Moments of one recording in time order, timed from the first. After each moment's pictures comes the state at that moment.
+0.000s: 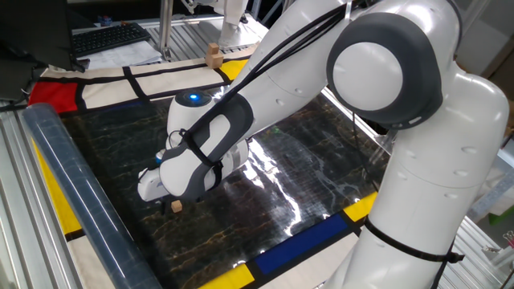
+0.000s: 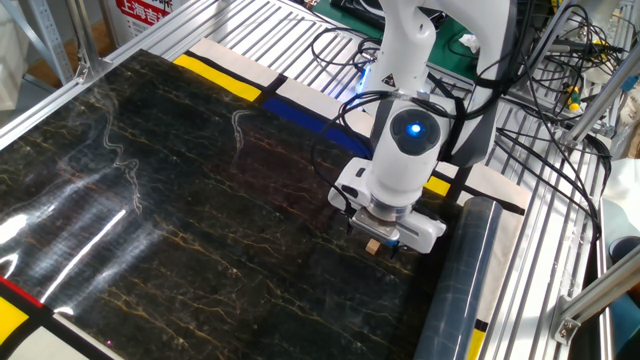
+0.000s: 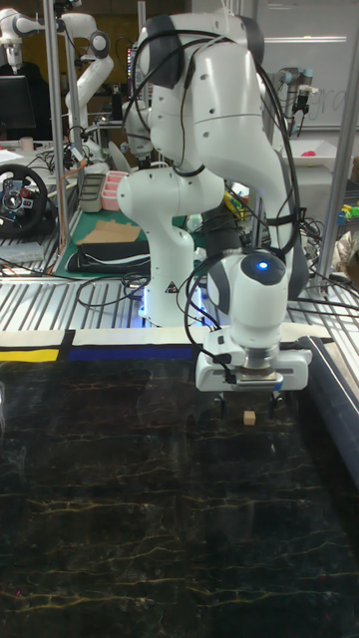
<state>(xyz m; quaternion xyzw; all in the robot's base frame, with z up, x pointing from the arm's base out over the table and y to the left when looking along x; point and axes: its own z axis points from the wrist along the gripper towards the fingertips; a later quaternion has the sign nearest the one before) 0.411 0.149 0.067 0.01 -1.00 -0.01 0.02</state>
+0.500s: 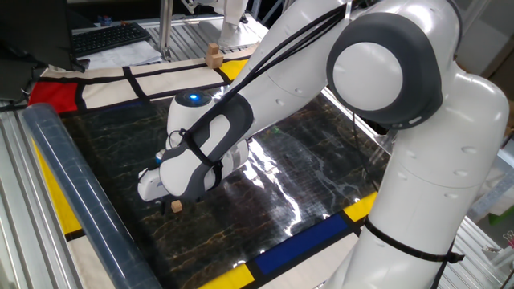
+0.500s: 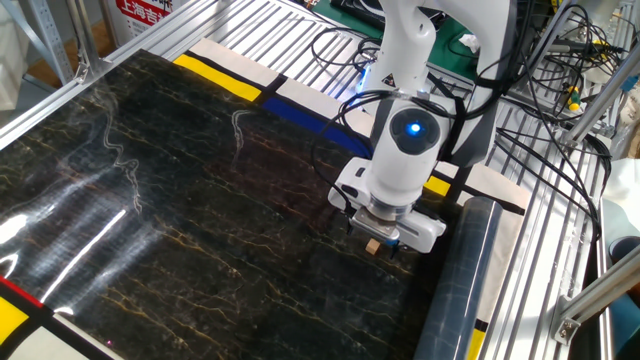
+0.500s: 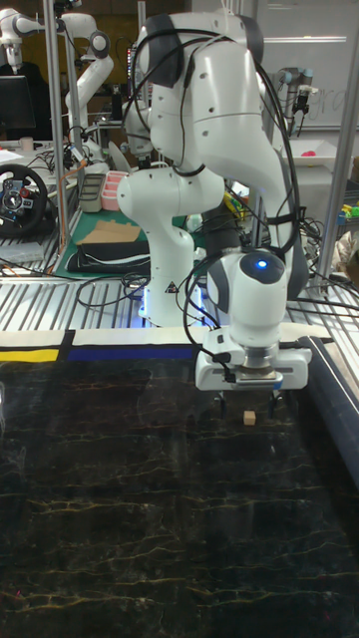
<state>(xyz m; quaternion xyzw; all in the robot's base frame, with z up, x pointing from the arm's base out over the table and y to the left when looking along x) 0.411 0.149 0.068 0.01 -1.00 -0.01 0.02</state>
